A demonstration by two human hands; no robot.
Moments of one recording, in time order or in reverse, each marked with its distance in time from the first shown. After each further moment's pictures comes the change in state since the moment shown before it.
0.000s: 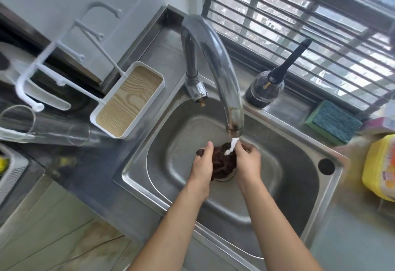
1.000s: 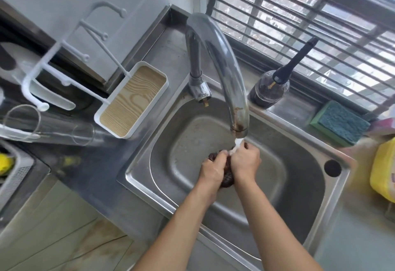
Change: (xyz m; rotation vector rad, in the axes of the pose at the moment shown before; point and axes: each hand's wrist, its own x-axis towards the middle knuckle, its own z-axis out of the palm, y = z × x) left_hand -0.011 -0.001 0.010 0.150 -0.007 0.064; right_hand -0.023 -0.015 0.018 -0.298 0.217 -0.189
